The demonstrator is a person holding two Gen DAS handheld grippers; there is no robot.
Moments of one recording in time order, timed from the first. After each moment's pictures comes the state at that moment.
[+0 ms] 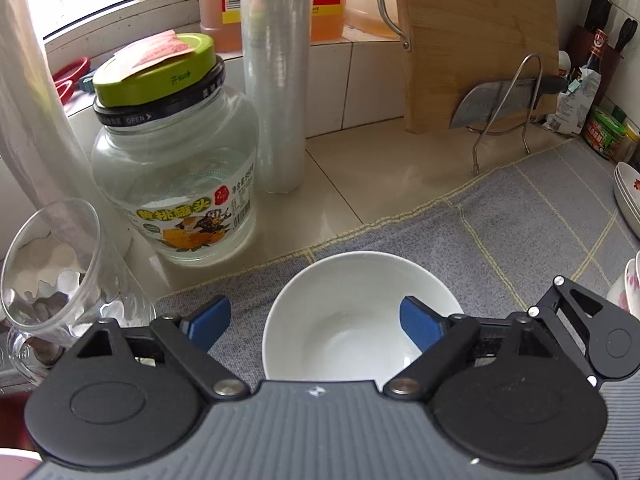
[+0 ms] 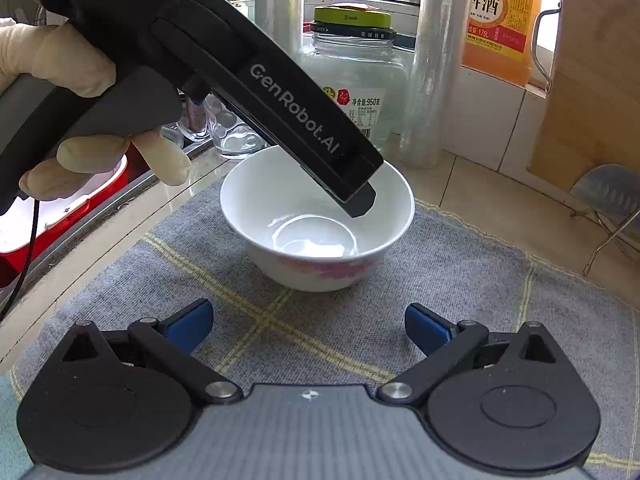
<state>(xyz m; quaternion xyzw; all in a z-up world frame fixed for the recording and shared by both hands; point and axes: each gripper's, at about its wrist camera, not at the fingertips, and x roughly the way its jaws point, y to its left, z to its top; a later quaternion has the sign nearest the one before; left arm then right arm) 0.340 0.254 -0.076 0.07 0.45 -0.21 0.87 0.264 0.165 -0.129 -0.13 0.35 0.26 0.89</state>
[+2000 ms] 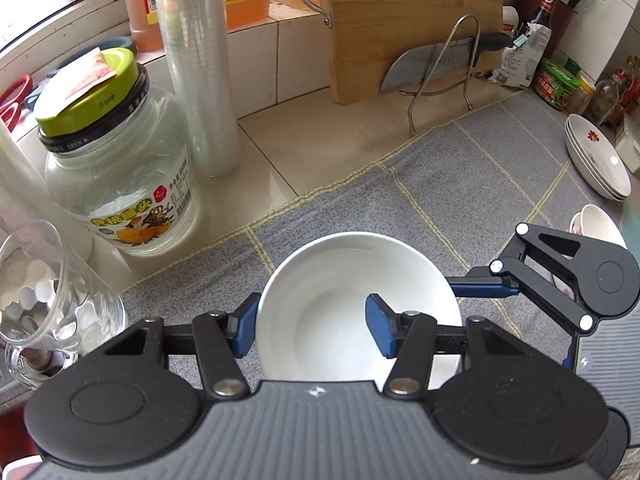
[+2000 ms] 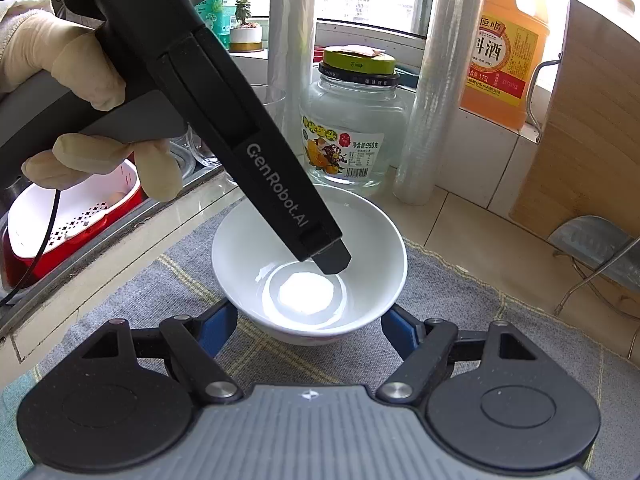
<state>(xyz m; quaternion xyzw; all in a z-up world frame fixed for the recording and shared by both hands) 0.327 0.237 -0.046 0.11 0.50 -0.27 0.82 0.257 0.157 -0.094 -0.15 0.34 0.28 0.88</state>
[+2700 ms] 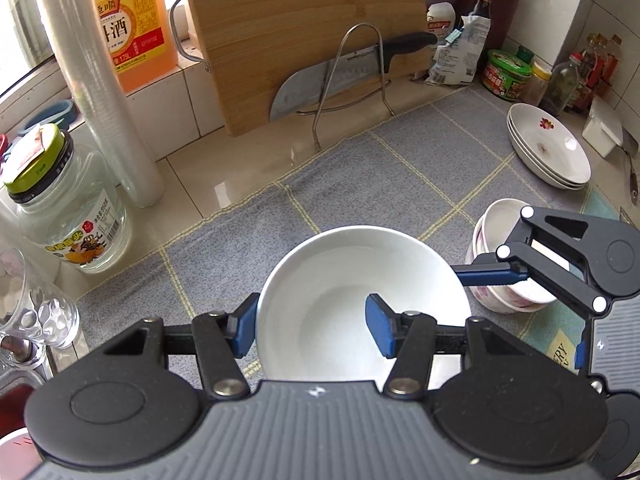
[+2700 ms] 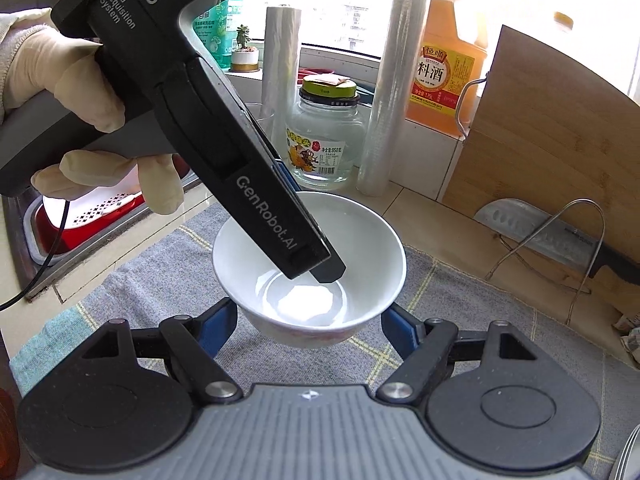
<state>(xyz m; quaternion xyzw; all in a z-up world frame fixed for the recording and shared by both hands) 0.259 0.157 -0.007 0.14 0.47 -0.29 0.82 0.190 0.082 -0.054 -0.16 0.33 0.28 0.89</state>
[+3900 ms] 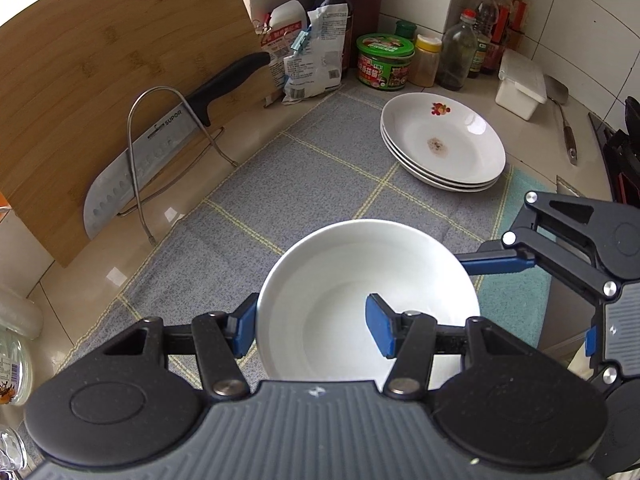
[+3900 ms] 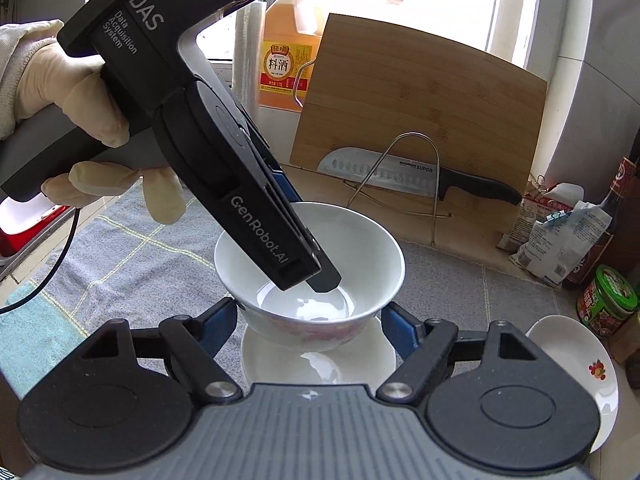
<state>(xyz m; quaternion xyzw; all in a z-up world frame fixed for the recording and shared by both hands) 0.240 0.004 0.007 0.21 0.44 -0.40 0.78 0.139 -0.051 -0.031 -0.11 0.32 0.16 0.93</state>
